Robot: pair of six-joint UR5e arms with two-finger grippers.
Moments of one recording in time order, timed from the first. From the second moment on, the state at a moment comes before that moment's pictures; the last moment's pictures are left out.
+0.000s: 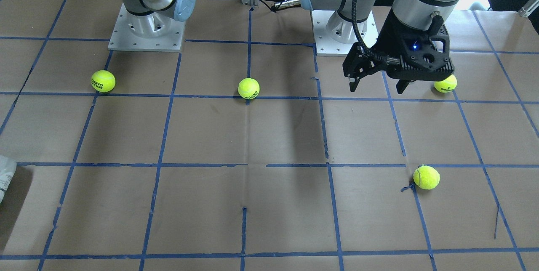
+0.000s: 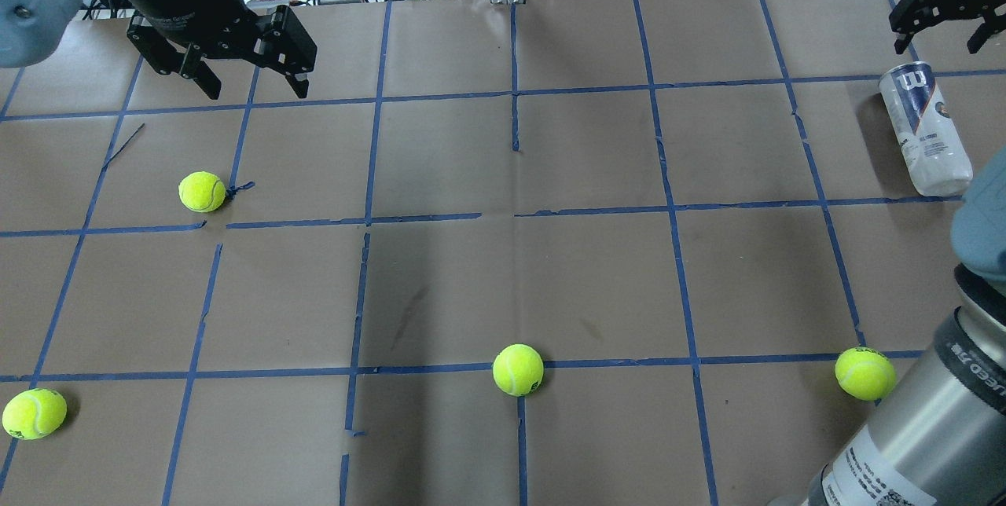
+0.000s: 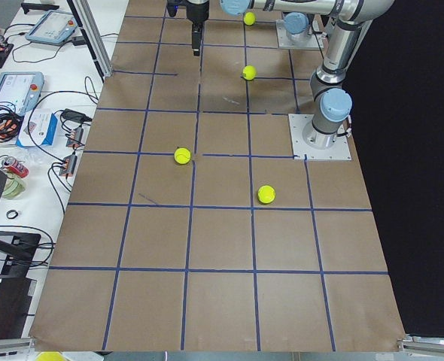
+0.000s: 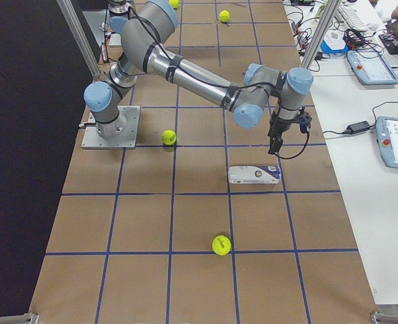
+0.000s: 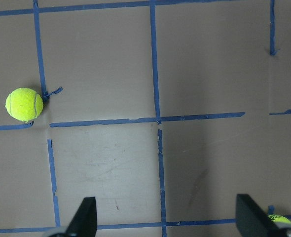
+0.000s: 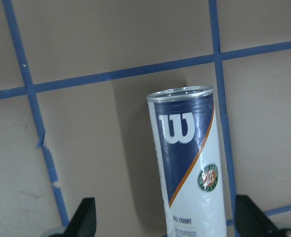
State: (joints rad) left arm -1.56 -1.64 -1.45 -1.58 1.58 0.05; right arm 1.10 -0.92 1.13 -1.80 -1.68 -0.30
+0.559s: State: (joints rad) left arm -1.56 -1.64 -1.45 -1.58 1.58 0.05; right arm 1.05 -0.83 1.13 -1.89 -1.68 -0.32
